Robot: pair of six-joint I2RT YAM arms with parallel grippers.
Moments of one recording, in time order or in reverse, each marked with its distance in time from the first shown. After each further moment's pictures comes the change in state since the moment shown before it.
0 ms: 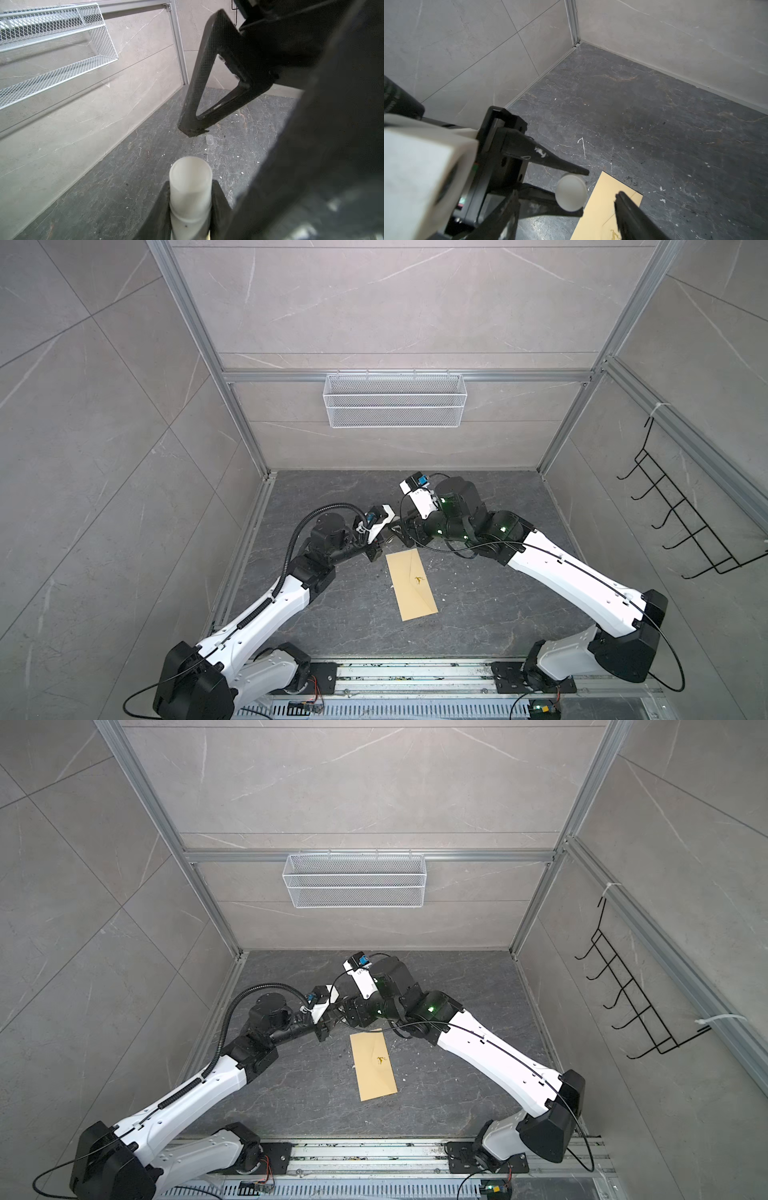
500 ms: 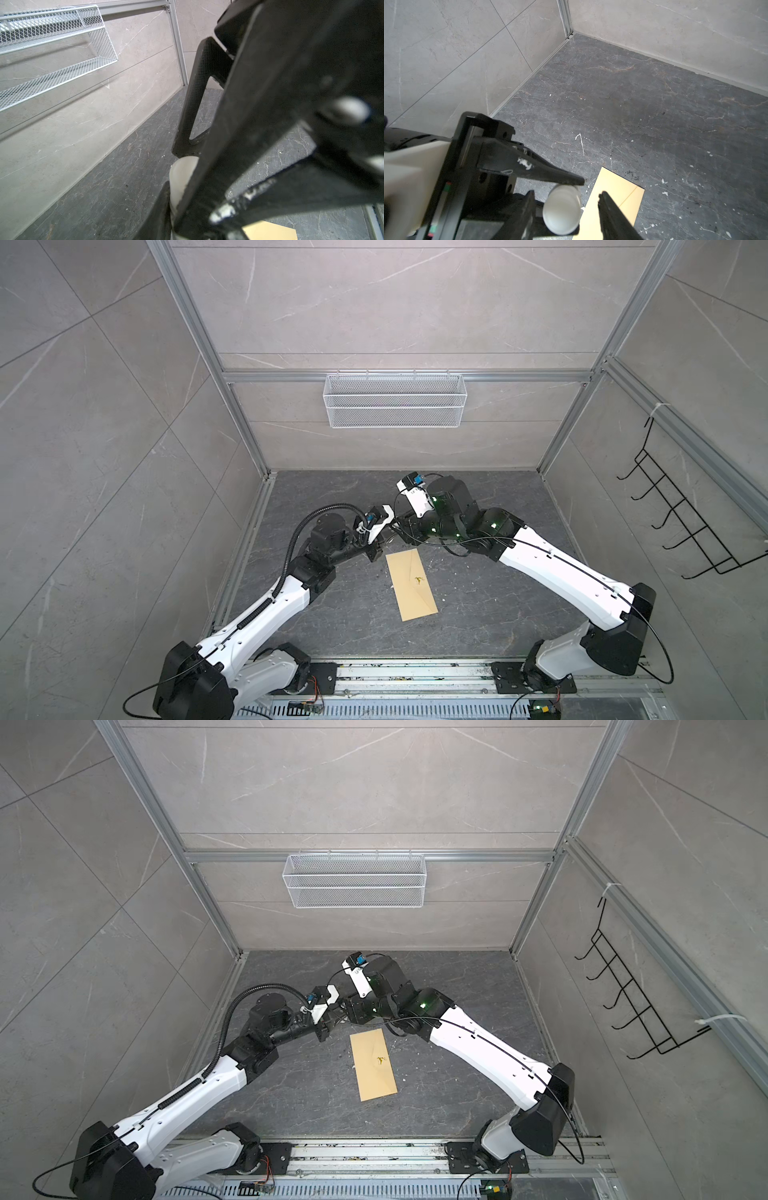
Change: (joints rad) left arm -0.004 0.000 0.000 0.006 0.000 0.000; right arm 0.004 0.054 0.034 -0.023 0.015 0.050
